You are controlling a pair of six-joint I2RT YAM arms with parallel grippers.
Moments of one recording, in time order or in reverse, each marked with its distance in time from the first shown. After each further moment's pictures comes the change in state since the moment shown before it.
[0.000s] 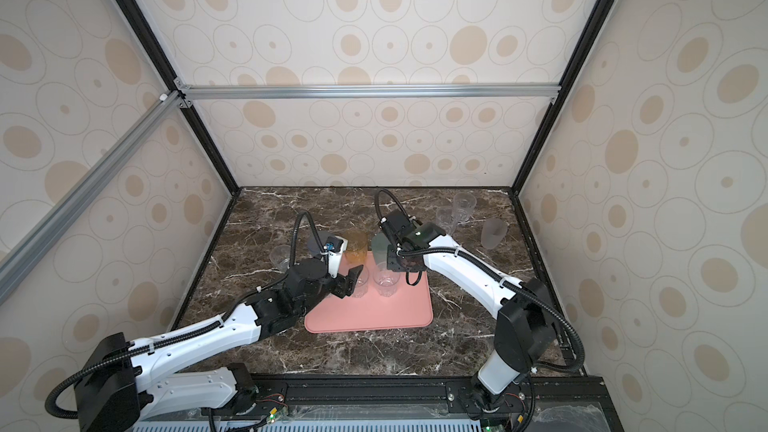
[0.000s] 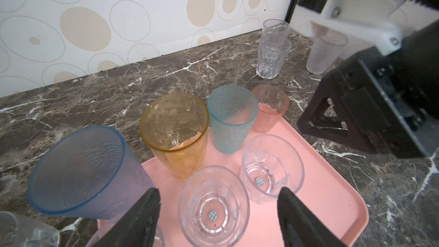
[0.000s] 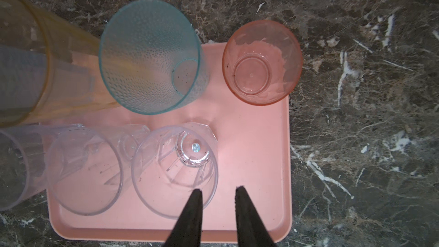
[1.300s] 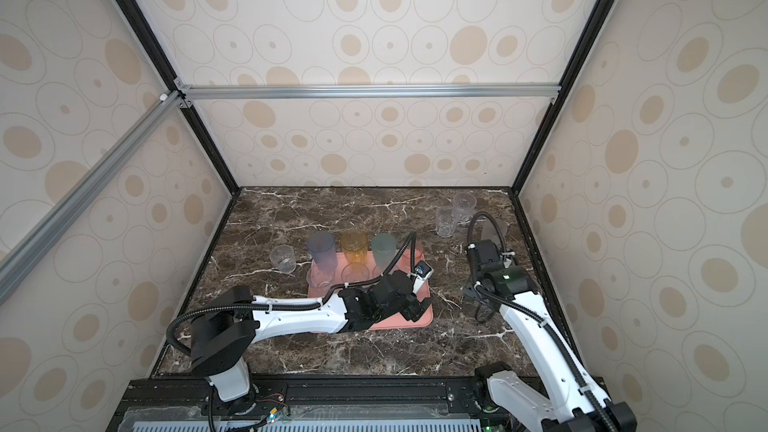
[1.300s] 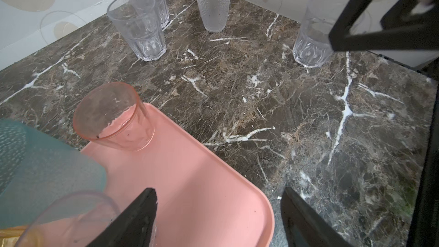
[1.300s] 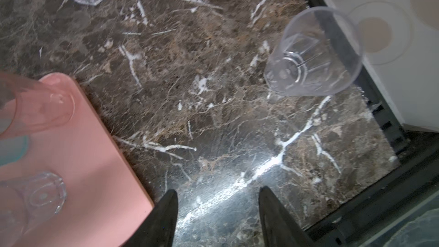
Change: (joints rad) left arm -0.277 0.594 0.443 0.015 0.081 0.073; right arm -0.502 -0.637 -0.448 -0.186 0.151 0.090
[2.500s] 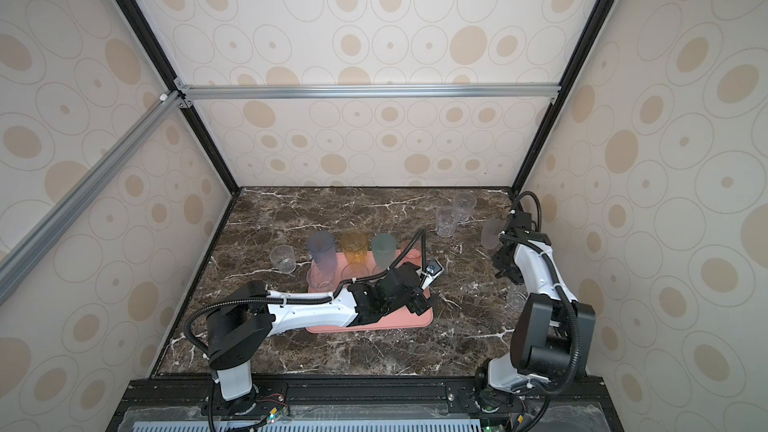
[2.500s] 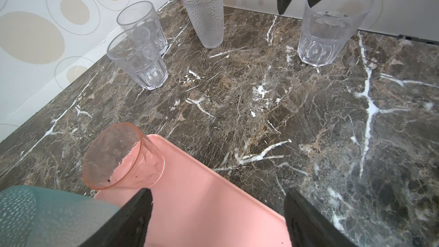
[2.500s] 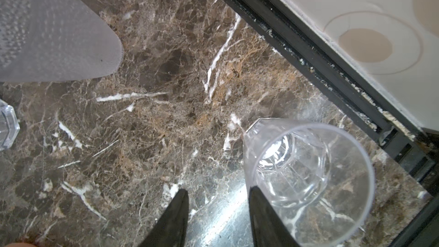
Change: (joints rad) left arm 0.032 0.076 0.067 0.045 0.001 0.202; right arm -0.418 0.542 0.185 0.265 -0.124 -0.129
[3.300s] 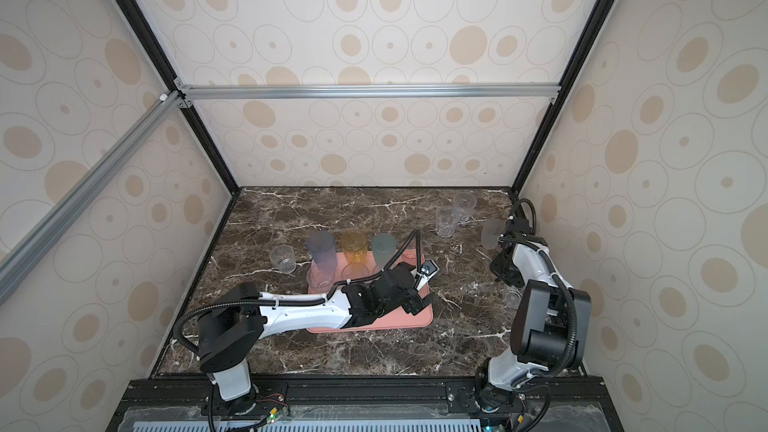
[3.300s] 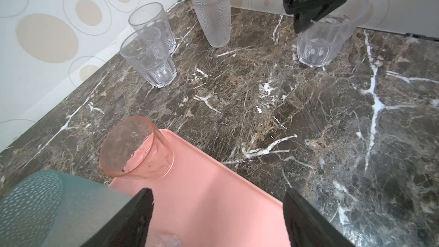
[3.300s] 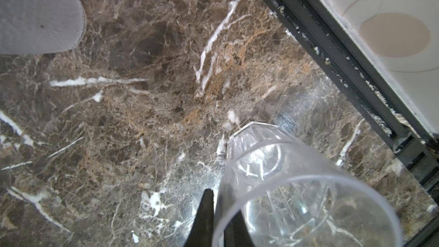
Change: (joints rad) left arm 0.005 -0.079 -0.067 0.014 -0.032 0.006; right arm -0.017 0.044 -0.056 0.043 -0.040 -0.065
